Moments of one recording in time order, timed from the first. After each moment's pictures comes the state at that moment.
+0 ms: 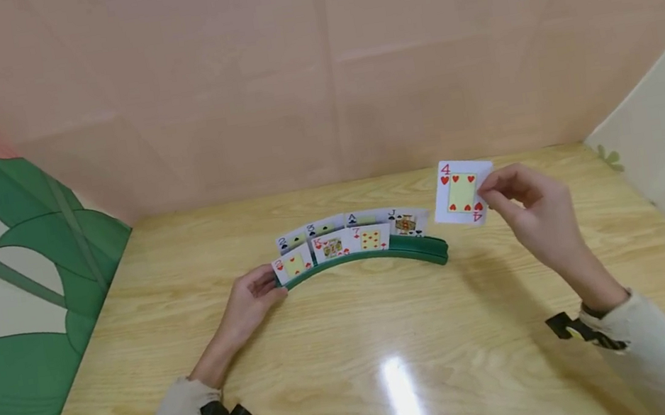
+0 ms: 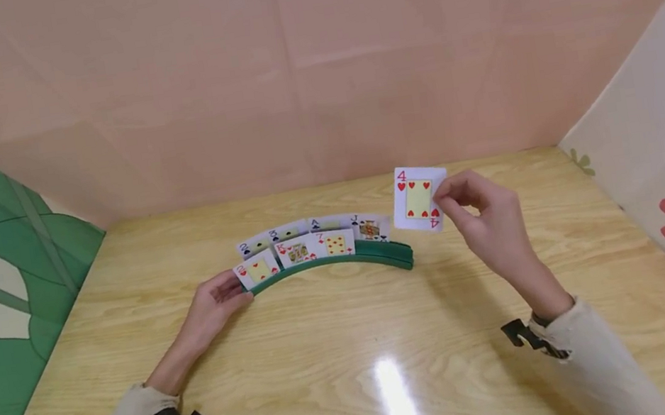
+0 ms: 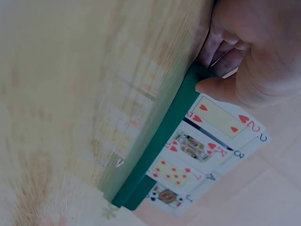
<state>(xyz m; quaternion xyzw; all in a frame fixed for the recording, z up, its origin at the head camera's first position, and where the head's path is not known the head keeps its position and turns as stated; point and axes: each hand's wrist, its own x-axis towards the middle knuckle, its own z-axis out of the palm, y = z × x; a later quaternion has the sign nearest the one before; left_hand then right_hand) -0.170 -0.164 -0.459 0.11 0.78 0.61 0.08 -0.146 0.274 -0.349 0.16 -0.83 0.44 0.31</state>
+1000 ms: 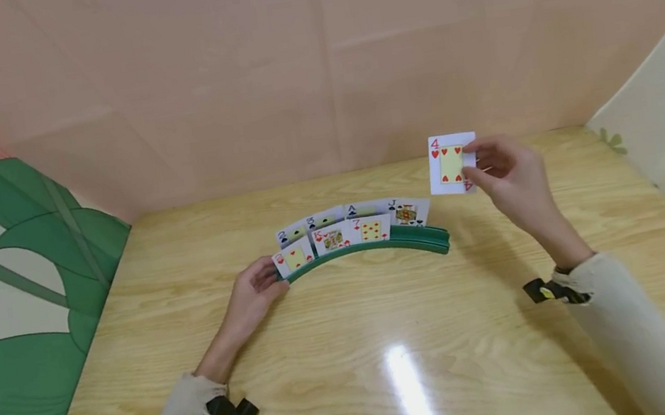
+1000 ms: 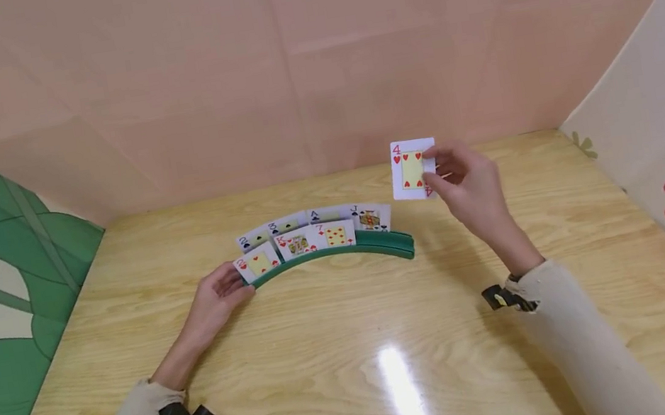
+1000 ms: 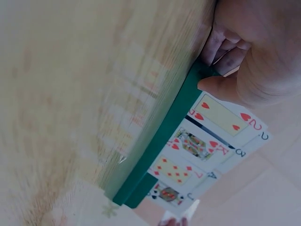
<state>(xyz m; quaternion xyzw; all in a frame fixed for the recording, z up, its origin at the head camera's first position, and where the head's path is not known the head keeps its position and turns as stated) -0.172 -0.164 -0.462 0.11 0.78 0.61 0.08 -0.188 0.276 -0.362 0.08 -0.85 0.47 0.25</state>
